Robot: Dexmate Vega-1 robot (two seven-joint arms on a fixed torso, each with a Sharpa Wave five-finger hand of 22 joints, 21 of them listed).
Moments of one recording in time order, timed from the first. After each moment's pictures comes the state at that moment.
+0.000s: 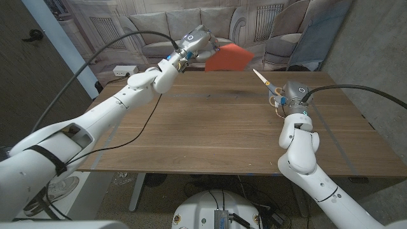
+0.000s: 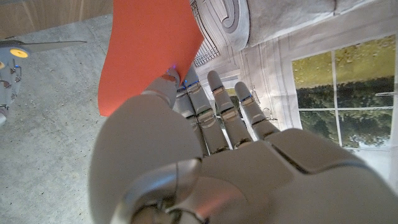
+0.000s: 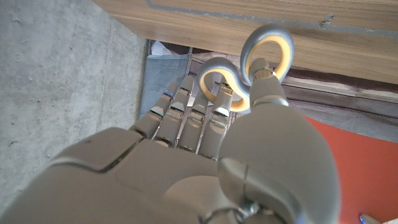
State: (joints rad) left arm 0.28 0.61 0.76 -1.45 0.73 -0.27 0.37; left_hand 1.14 0.10 0.43 -0.13 0.25 0.99 -0.07 0.48 0.29 1.02 -0.14 0.50 0.44 0.67 -0.06 0.27 0.41 0.10 0.04 0.89 0.19; right arm -1.15 -0.51 -0.43 -2.21 -1.22 -0.97 0.12; right_hand 0.97 0.09 0.26 -0.32 0.38 1.09 -0.06 0.29 0.19 0.87 -0.07 0.20 0.18 0.60 -0.06 0.18 0.21 0.25 -0.03 0.45 0.20
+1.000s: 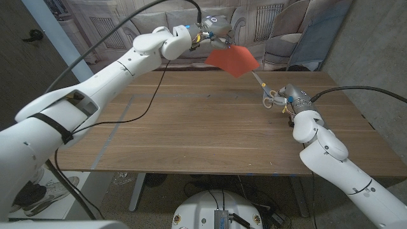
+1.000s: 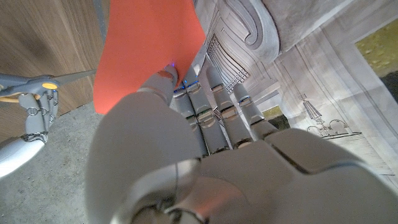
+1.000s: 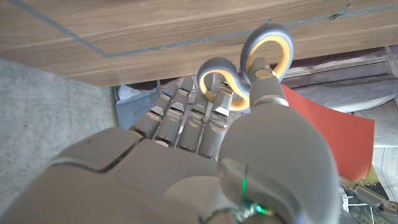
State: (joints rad) left arm 0.05 0.56 0.85 -1.49 0.83 -0.26 -0.11; left_hand 1.15 0.04 0.40 -0.12 0.36 1.01 -0.06 0.53 0.29 1.03 -0.15 0.50 0.48 0.72 -0.07 0.30 0.50 0.10 0.02 0.86 0.18; right arm -1.16 -0.70 -0.32 -2.29 -0.47 -0.89 -0.09; right_hand 0.98 0.09 0.26 -0.32 0.37 1.10 -0.06 0.29 0.20 0.87 -0.07 0.20 0.18 0.58 -0.05 0.18 0.21 0.25 -0.02 0.44 0.20
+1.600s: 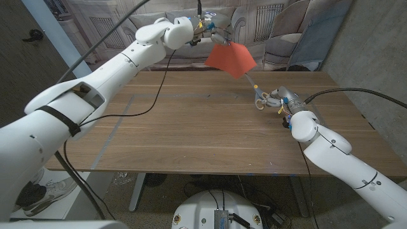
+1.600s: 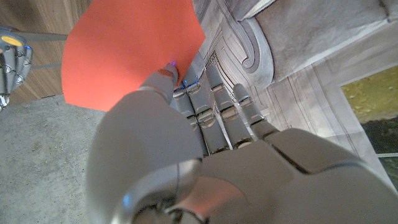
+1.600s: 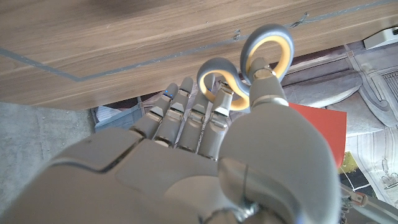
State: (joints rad) left arm 0.01 0.50 0.83 -1.41 0.66 -0.19 -0.24; left_hand 1.17 0.05 0.39 -0.13 0.37 1.02 -0.06 0.53 0.29 1.03 -0.15 0.50 0.50 0.72 -0.07 0.31 0.55 0.10 0.02 0.85 0.19; right arm -1.12 -0.79 -0.35 -2.27 -0.21 -0.82 -0.21; right_hand 0.98 0.09 0.27 -0.32 0.37 1.10 -0.06 0.29 0.20 0.87 -0.07 0.20 0.18 0.57 -0.05 0.18 0.21 0.24 -0.01 0.44 0.20
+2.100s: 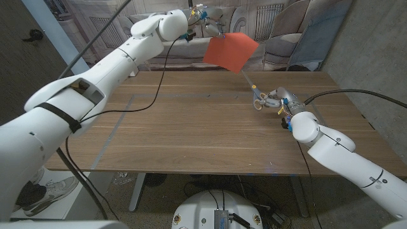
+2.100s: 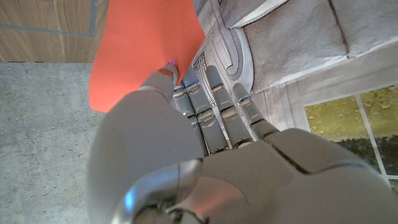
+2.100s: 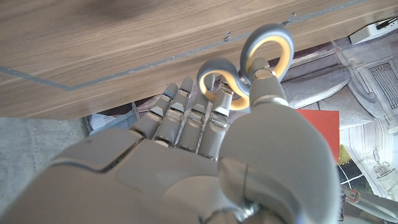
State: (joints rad) left arm -0.01 0.49 0.79 -1.38 0.53 -0.11 -0.28; left_hand 1.18 0.05 0.37 -0.13 0.36 1.02 -0.06 0.53 0.29 1.03 -0.15 0.50 0.52 0.71 -0.07 0.32 0.59 0.11 0.03 0.85 0.19; right arm -1.12 -0.84 -0.35 -2.27 -0.07 -0.75 -0.29; right_hand 0.97 0.10 0.27 -0.32 0.37 1.10 -0.06 0.29 0.21 0.87 -0.07 0.20 0.18 0.57 -0.05 0.18 0.21 0.24 -0.01 0.44 0.20
